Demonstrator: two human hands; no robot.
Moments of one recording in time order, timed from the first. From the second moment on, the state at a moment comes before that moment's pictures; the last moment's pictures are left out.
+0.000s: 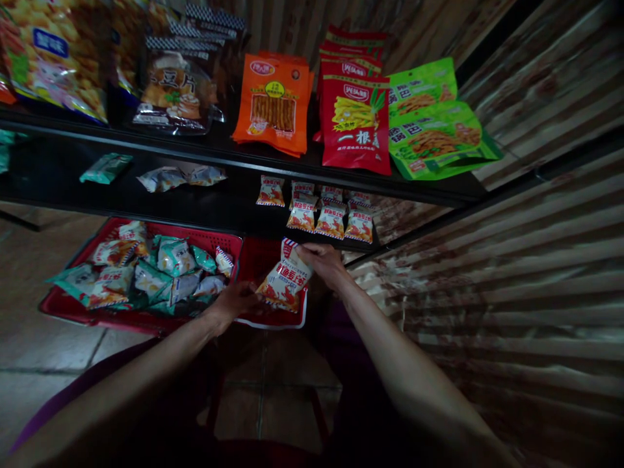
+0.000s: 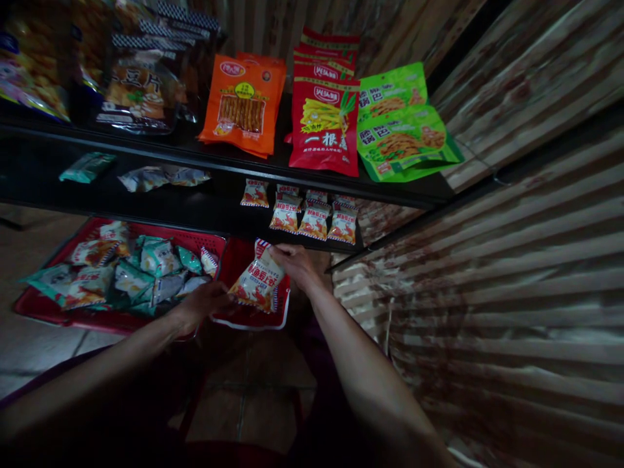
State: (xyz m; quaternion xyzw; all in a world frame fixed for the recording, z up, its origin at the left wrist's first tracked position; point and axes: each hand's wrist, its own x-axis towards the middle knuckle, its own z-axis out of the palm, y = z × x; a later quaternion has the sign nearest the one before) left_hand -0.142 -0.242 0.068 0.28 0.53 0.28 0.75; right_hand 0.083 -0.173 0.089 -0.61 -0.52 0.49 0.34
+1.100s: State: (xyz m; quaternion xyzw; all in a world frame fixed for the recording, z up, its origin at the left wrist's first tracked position) left_hand -0.122 -0.247 0.081 0.27 0.47 0.28 0.79; right_hand 0.075 -0.171 0.086 -0.59 -0.50 0.54 0.33
